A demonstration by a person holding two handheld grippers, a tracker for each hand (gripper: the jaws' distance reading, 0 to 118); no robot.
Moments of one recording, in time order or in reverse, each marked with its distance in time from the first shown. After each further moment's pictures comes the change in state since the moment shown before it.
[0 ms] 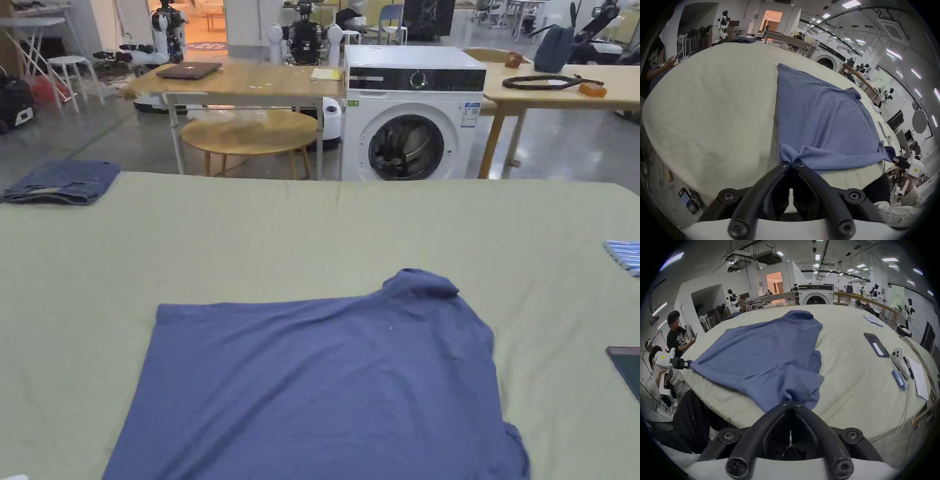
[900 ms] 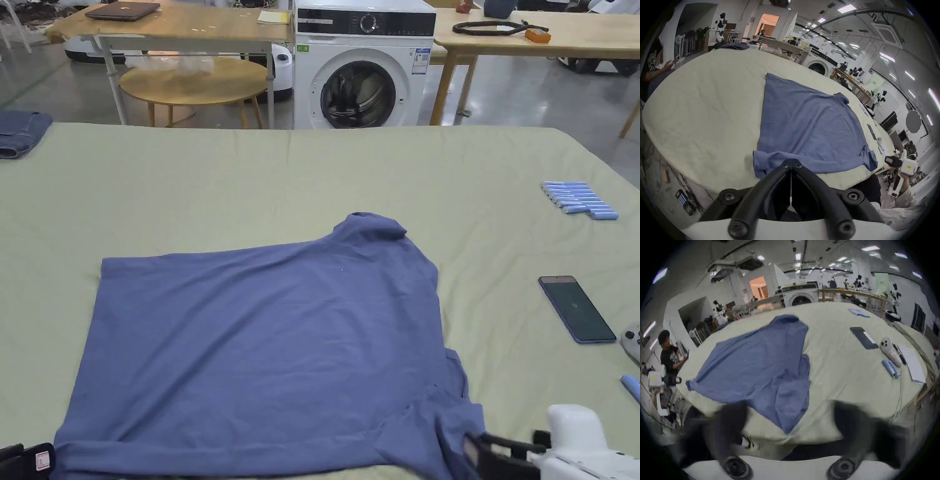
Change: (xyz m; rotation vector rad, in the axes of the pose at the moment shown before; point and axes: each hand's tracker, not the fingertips) left arm 0.046 0.003 0.038 0.028 -0.060 -0.010; right arm -0.002 0.011 0.009 -0.044 -0.054 -0.096
